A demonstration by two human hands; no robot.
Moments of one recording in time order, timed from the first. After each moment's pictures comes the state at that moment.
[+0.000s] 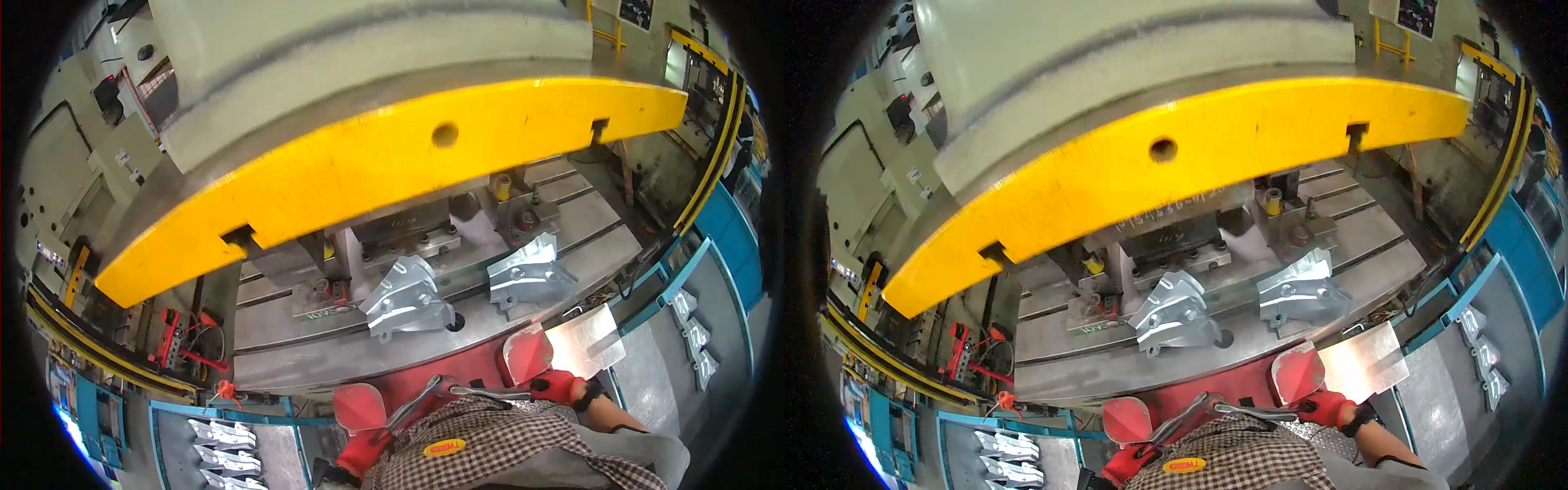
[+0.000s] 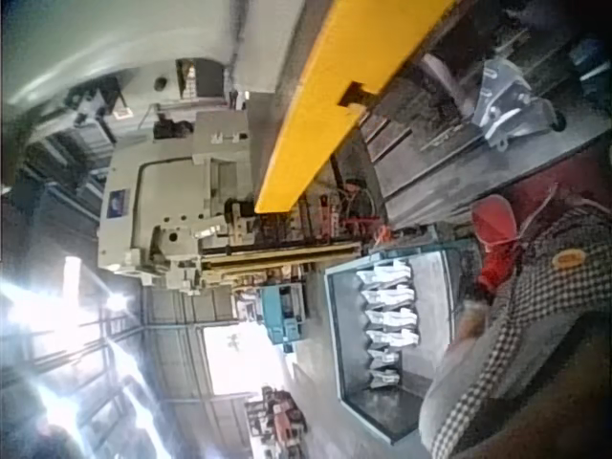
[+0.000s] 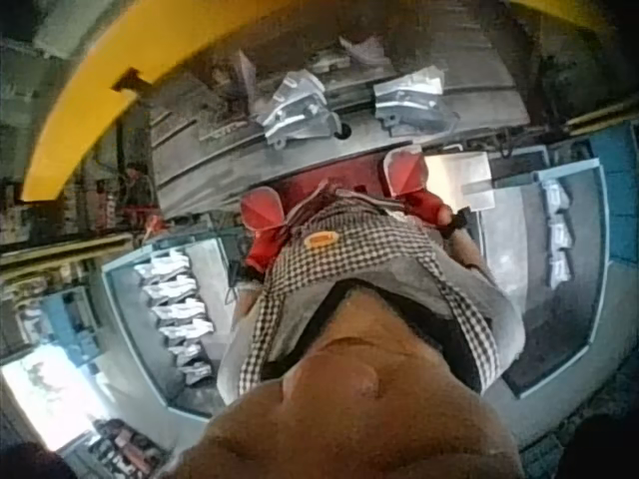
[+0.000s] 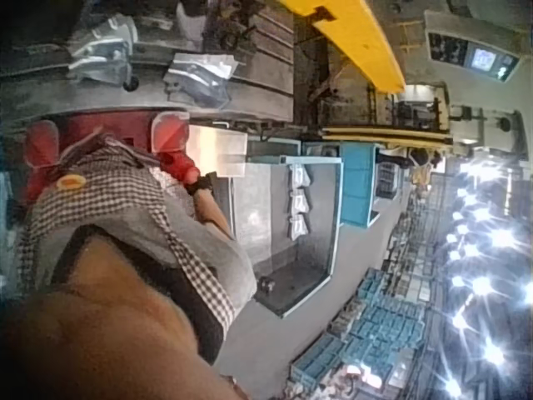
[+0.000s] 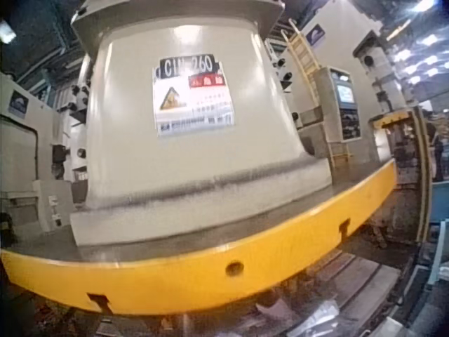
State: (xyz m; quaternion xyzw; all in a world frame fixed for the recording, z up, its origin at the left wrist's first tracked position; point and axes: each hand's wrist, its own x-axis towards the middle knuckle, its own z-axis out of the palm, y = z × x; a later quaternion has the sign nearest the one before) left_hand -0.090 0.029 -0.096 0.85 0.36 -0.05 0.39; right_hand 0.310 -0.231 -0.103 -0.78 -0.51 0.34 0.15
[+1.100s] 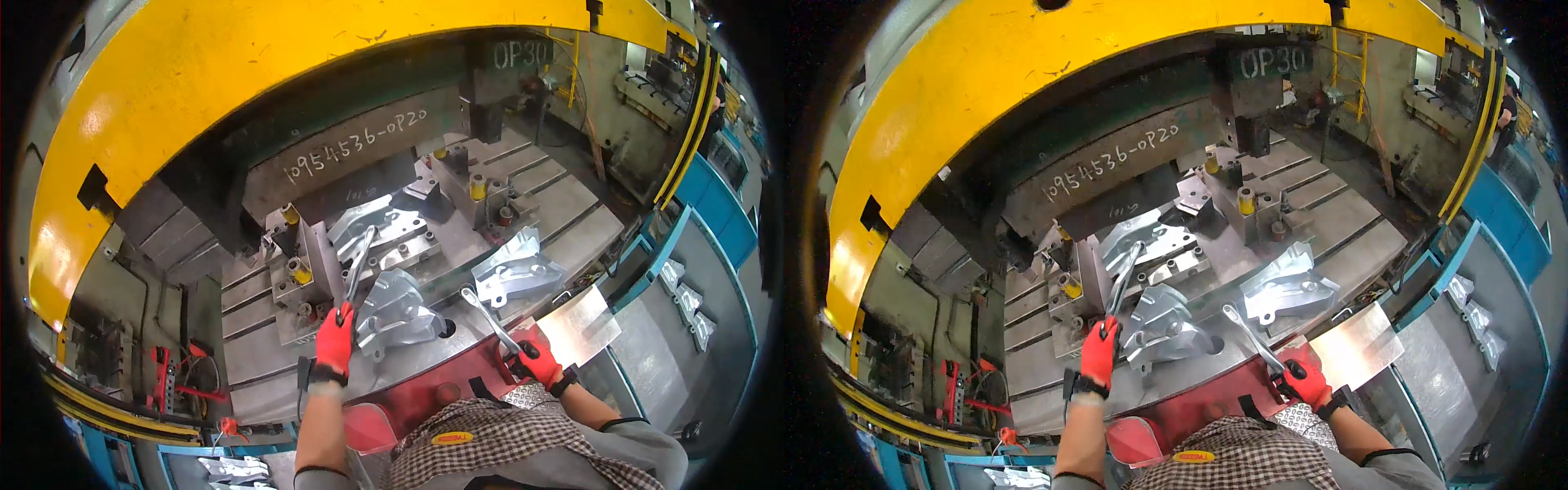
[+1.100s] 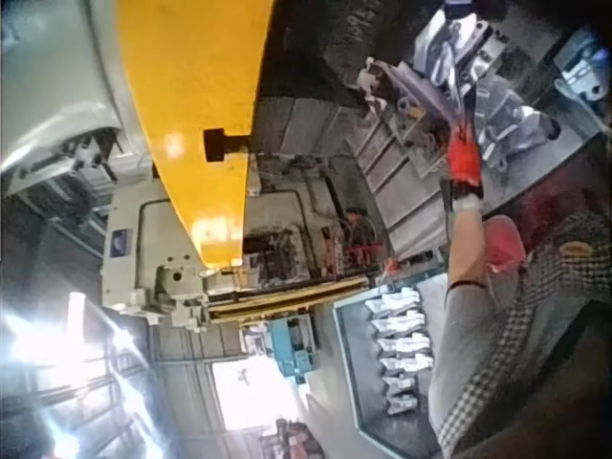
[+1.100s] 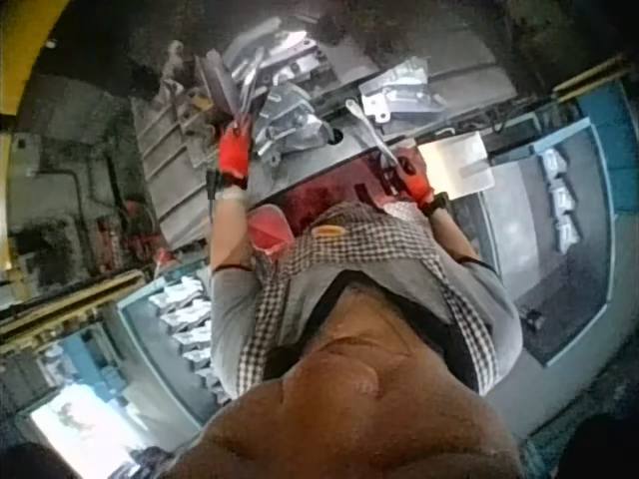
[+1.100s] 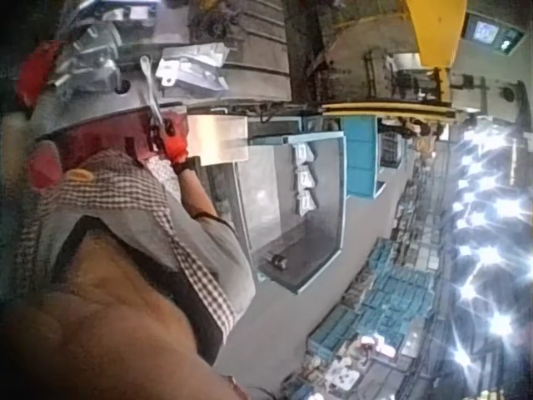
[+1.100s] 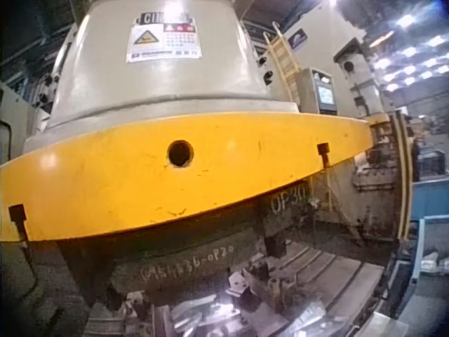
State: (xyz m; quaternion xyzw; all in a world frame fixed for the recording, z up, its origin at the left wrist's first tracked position) left_hand 0.109 0.217 -0.028 0.82 0.38 0.27 0.33; right_hand 0.301 -0.175 -0.134 -0.78 -0.22 0.33 0.49
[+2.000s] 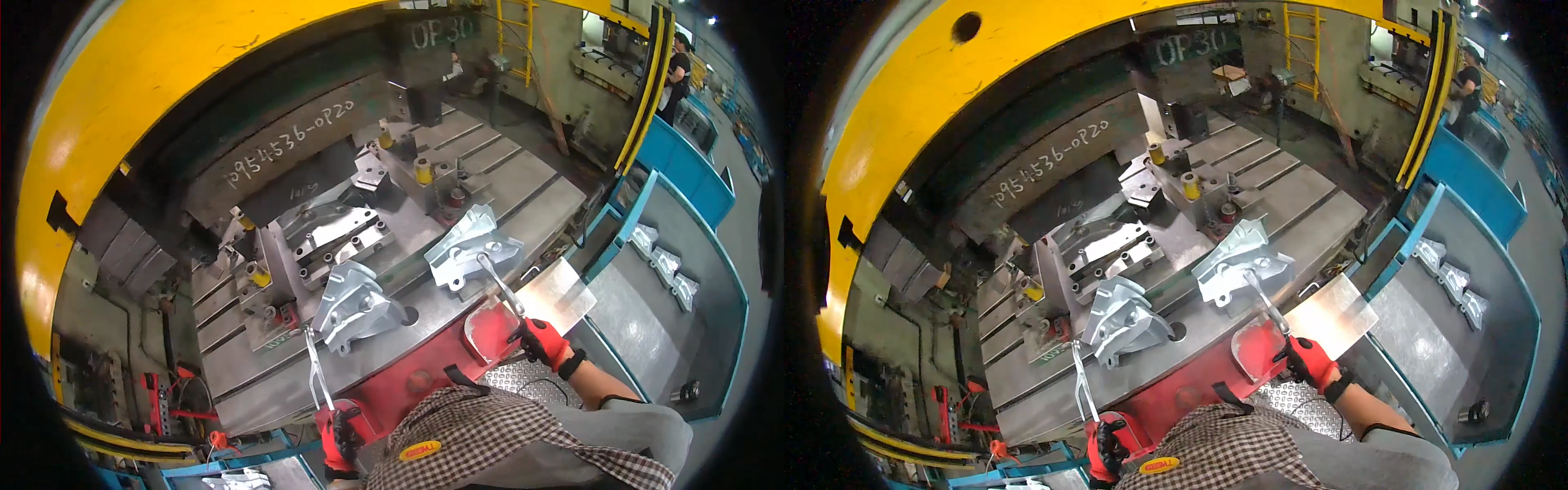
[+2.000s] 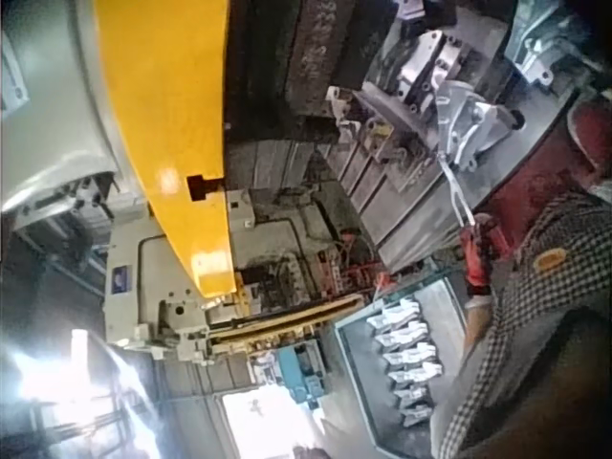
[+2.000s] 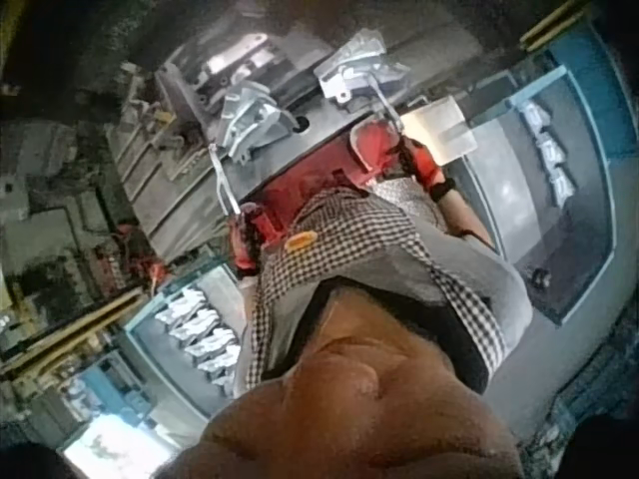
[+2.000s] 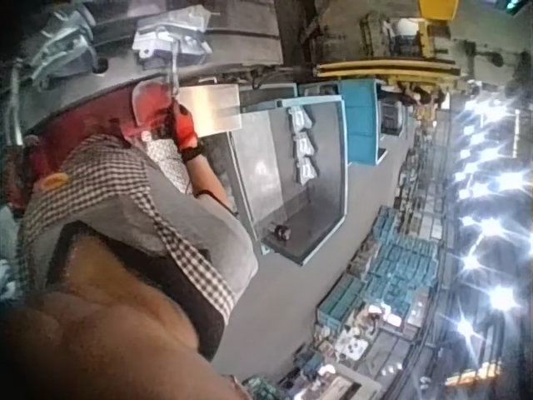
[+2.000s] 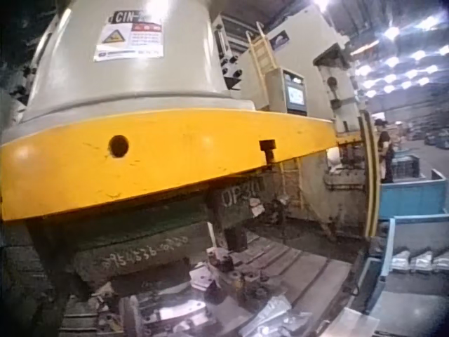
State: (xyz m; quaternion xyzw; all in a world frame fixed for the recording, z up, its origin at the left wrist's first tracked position) left_hand -0.061 0.074 -0.100 0.60 0.38 0.15 0.69; right_hand 0.296 -0.228 -0.059 -0.71 -0.06 0.38 0.59
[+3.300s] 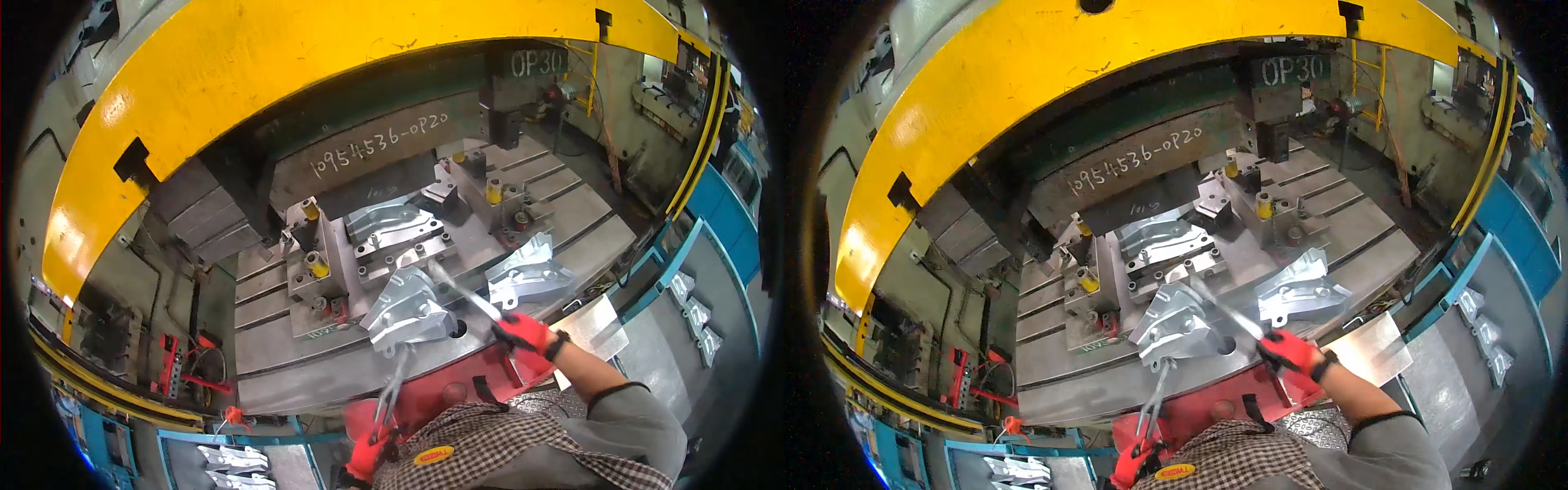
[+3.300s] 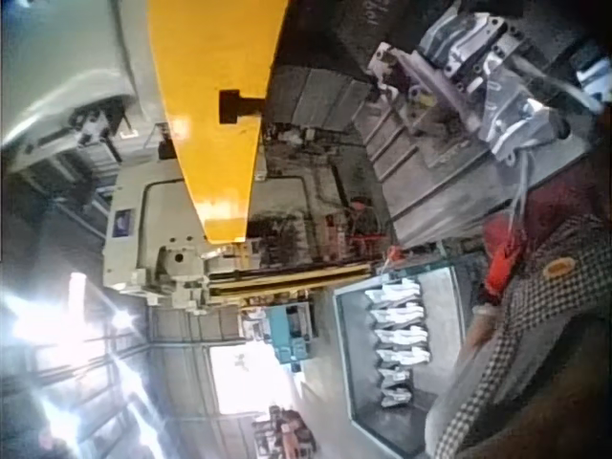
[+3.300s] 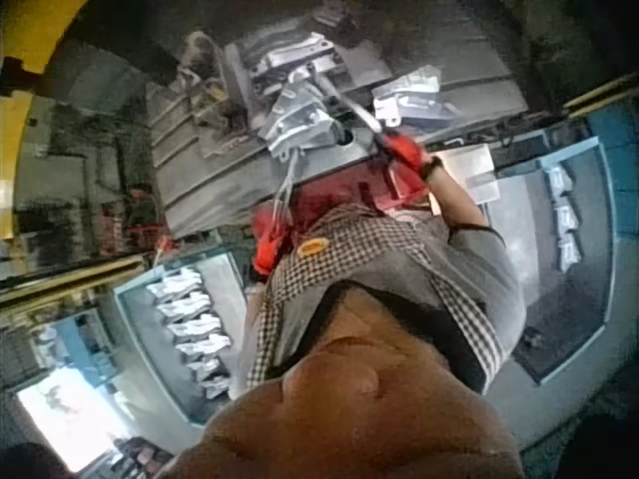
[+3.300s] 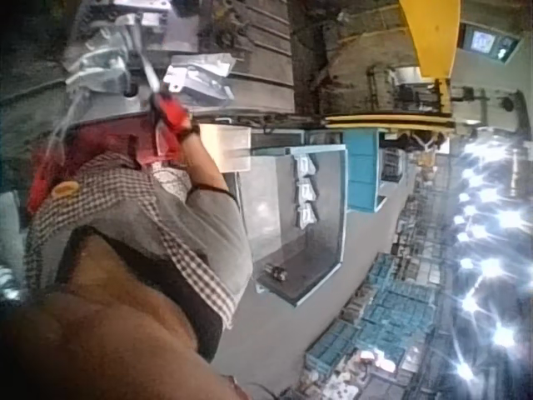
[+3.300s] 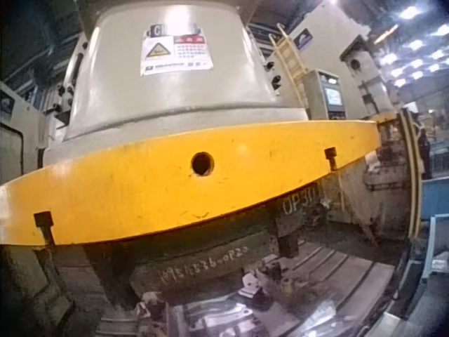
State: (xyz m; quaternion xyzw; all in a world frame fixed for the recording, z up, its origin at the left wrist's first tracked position) left_hand -0.085 0.056 -0.099 0.63 0.41 0.07 0.66; right_hand 0.342 -0.089 -0.082 -0.61 -0.31 0.48 0.55
